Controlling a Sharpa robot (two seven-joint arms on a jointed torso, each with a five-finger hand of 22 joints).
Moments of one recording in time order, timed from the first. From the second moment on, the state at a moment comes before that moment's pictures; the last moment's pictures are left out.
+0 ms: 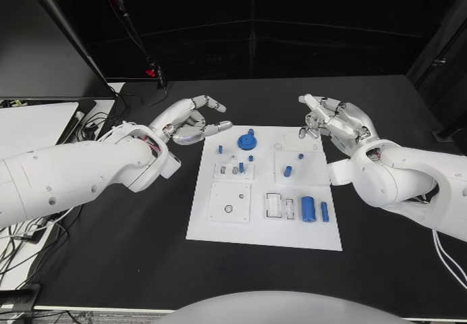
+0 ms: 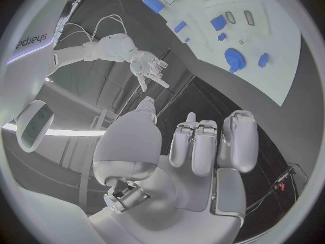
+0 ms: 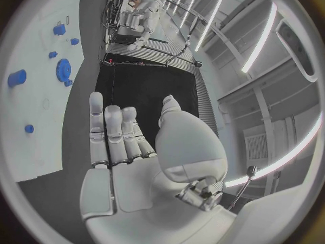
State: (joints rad) left arm 1.37 -0.80 -0.24 1.49 -0.77 -0.47 0.32; left_hand 1.09 -0.05 -0.09 0.29 0.25 0.31 0.14 0.75 0.07 1.47 0.10 1.57 1.31 1.47 0.04 1.57 1.31 0.05 1.39 0.14 1.48 1.30; right arm 1.19 -1.01 -0.04 1.73 -0.16 -0.52 0.41; right_hand 1.14 0.07 -0.22 0.28 0.25 0.43 0.15 0.33 0.11 0.77 0.10 1.09 1.13 0.94 0.06 1.16 1.15 0.16 0.76 0.16 0.68 1.15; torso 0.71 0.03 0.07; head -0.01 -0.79
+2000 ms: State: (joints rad) left arm 1.40 -0.49 -0.24 1.26 -1.04 0.11 -0.30; left_hand 1.02 0.16 -0.17 0.29 0.28 0.75 0.07 0.87 0.38 1.47 0.02 1.57 1.31 1.47 -0.02 1.57 1.31 0.01 1.47 0.09 1.57 1.31; right arm 1.18 -1.02 -0.05 1.67 0.02 -0.35 0.40; right_hand 1.09 0.12 -0.29 0.29 0.26 0.15 0.13 0.73 0.15 0.61 0.16 1.09 0.84 0.71 0.11 1.12 0.76 0.16 0.70 0.22 0.56 1.03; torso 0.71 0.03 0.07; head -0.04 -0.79
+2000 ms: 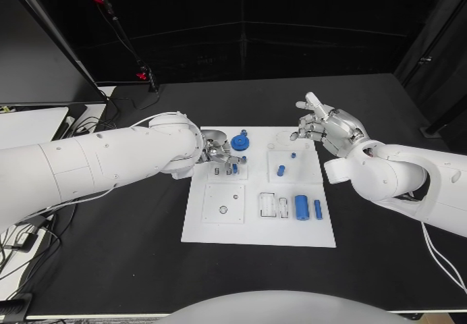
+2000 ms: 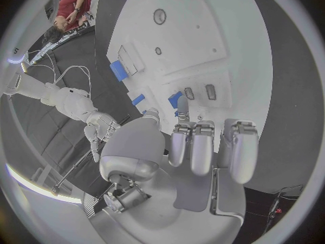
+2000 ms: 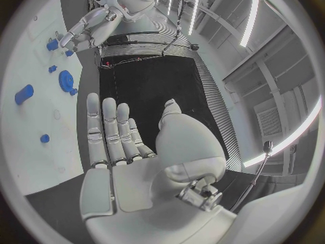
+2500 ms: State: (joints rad) left arm 1.40 -0.46 -0.24 1.22 -1.03 0.15 -0.31; left_hand 1.08 0.15 -0.17 0.29 0.29 0.77 0.06 0.83 0.41 1.47 0.01 1.57 1.31 1.47 -0.03 1.57 1.31 0.01 1.47 0.09 1.57 1.31; right arm 1.18 -1.01 -0.05 1.66 0.02 -0.35 0.38; right_hand 1.09 0.12 -0.29 0.29 0.26 0.14 0.13 0.74 0.15 0.61 0.16 1.10 0.83 0.70 0.11 1.12 0.74 0.16 0.70 0.22 0.56 1.03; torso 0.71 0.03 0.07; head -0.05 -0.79
